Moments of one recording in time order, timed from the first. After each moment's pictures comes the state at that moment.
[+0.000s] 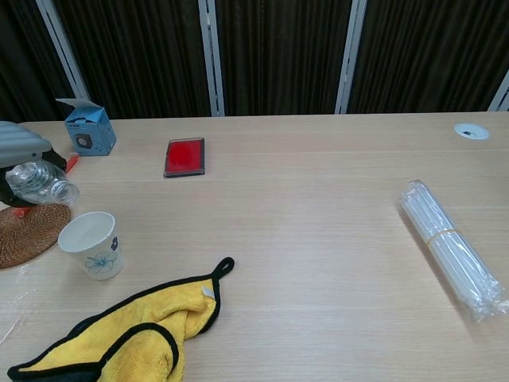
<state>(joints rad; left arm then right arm) -0.69 -1.40 0.01 -1.06 1.44 0.79 0.13 0.07 -1.13 0.12 -1.57 -1.38 1.48 -0.09</state>
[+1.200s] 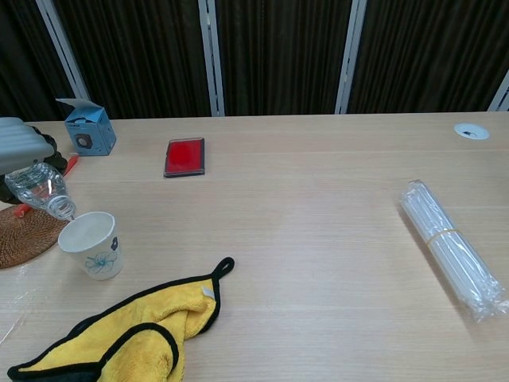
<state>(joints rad) -0.67 -1.45 0.04 -0.97 1.52 0.90 0.26 0.07 -1.13 0.12 -1.57 -1.39 1.48 -0.09</state>
